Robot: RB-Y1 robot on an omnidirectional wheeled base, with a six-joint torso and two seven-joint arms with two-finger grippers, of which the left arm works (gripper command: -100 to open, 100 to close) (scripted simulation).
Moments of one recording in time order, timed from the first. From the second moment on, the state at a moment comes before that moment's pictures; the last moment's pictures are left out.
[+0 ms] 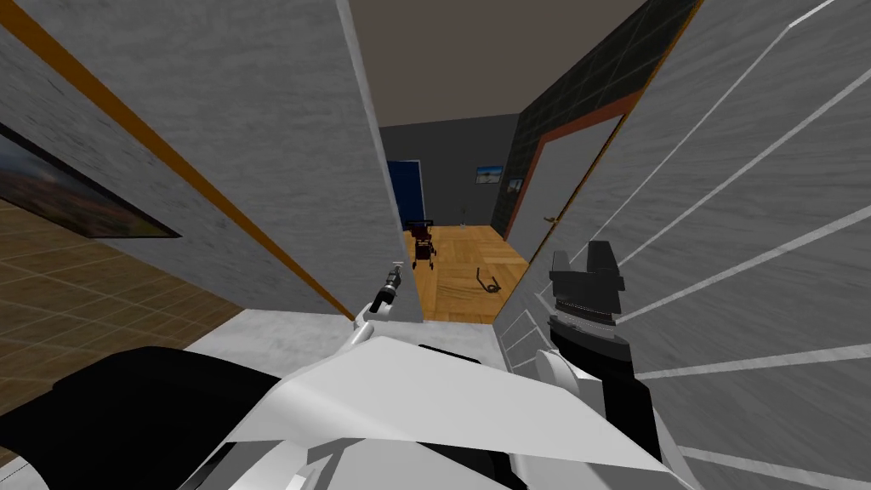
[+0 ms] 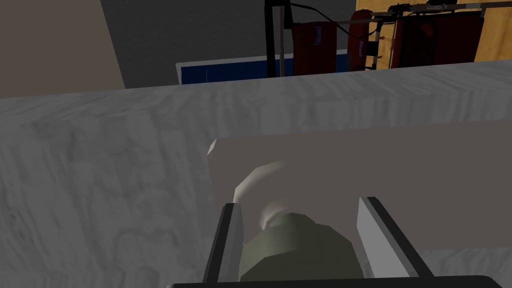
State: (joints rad) arm 0.01 0.28 0.07 -1.19 0.16 -0.36 0.13
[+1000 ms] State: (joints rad) arm 0.03 0.33 0.03 -1.21 0.16 -0.37 0.17
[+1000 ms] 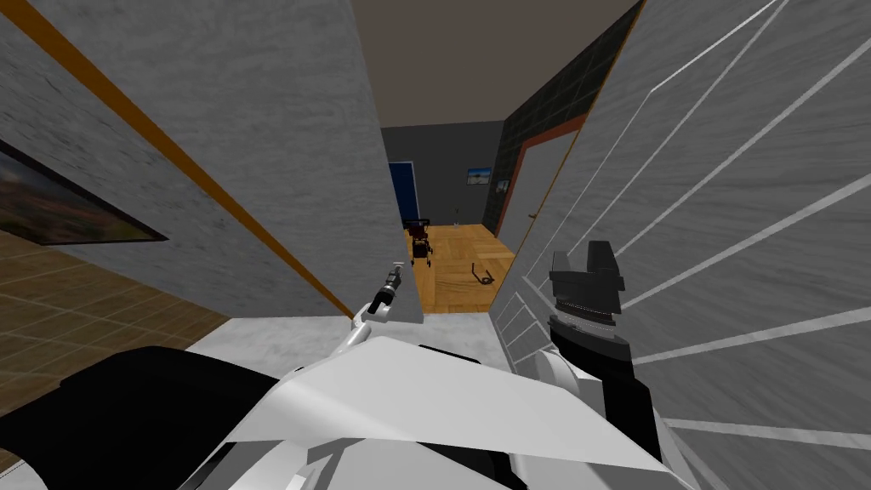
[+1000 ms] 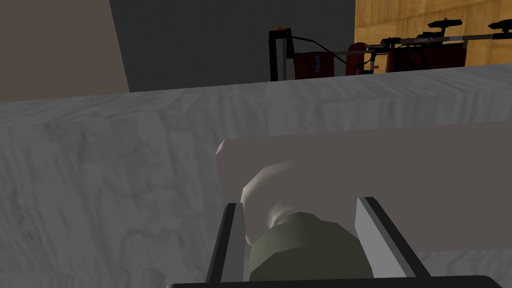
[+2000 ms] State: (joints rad) arm 0.08 0.42 -0.06 -1.25 0.17 -0.40 0.25
